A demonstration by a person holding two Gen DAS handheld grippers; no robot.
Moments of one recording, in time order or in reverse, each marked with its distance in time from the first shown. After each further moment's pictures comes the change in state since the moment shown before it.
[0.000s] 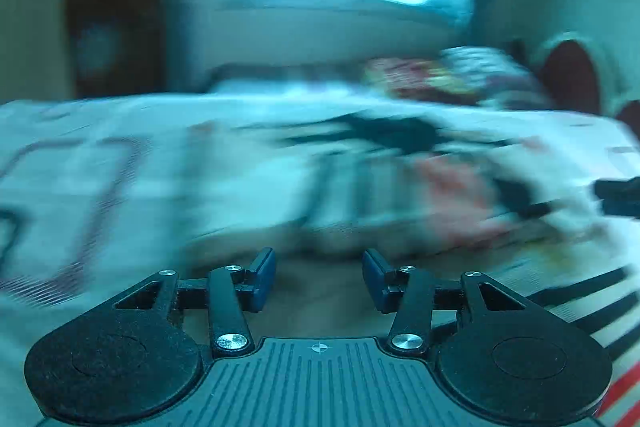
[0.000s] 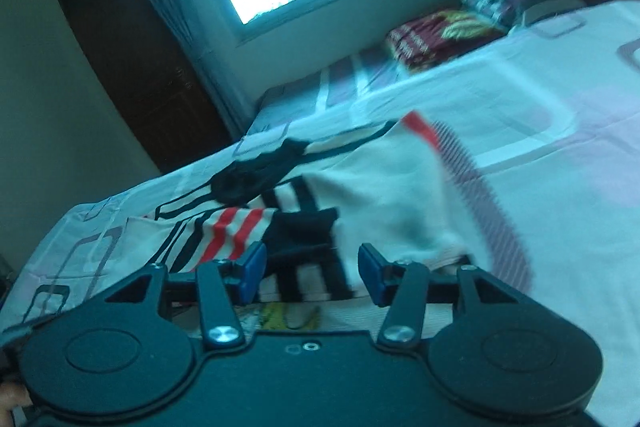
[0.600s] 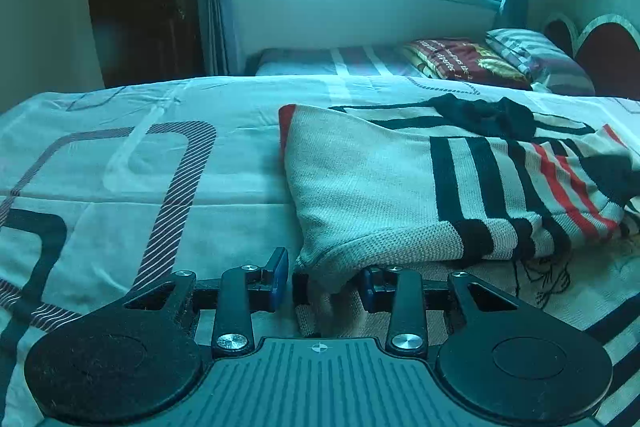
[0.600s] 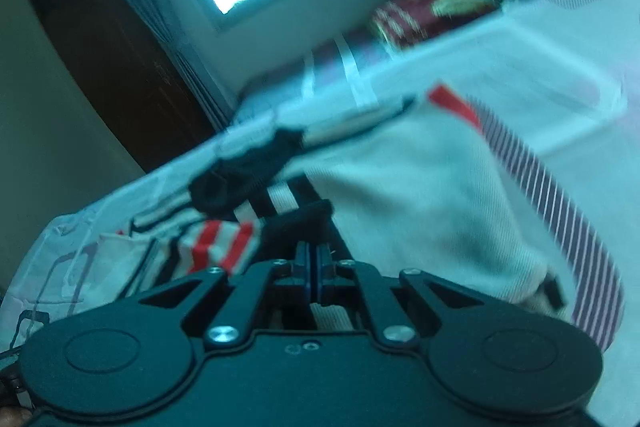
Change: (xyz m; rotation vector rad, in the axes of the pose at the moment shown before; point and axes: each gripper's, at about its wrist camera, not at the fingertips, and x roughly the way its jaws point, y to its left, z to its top) left arm 0.049 0.045 -0.001 0.025 0.030 0.072; right arm 0.056 0.014 0.012 0.032 -0.022 -0.040
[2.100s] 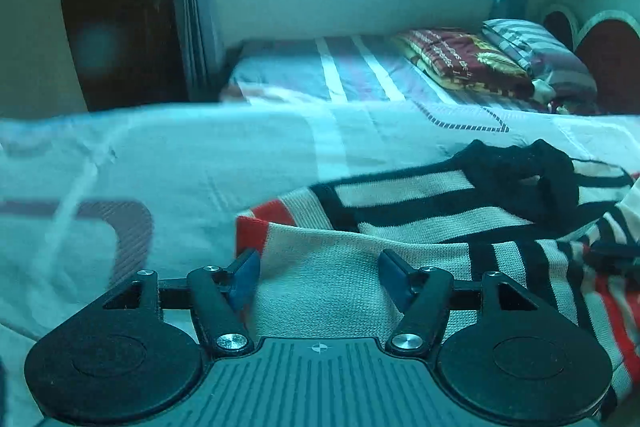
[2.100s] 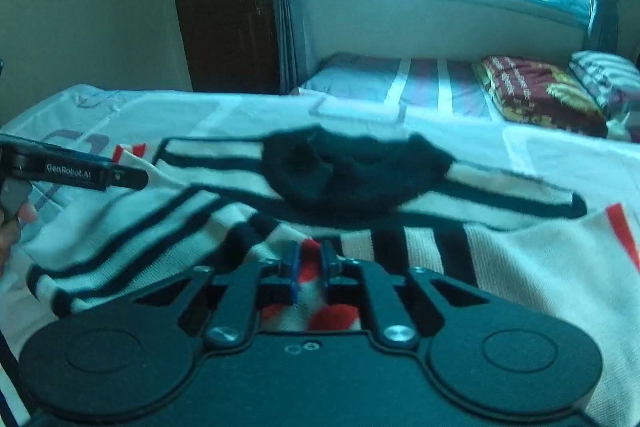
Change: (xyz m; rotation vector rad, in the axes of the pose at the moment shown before) left arm 0.095 -0.014 0.089 0.040 0.037 -0.035; right arm 0.092 0.089 -0.003 -0.484 0.067 0.063
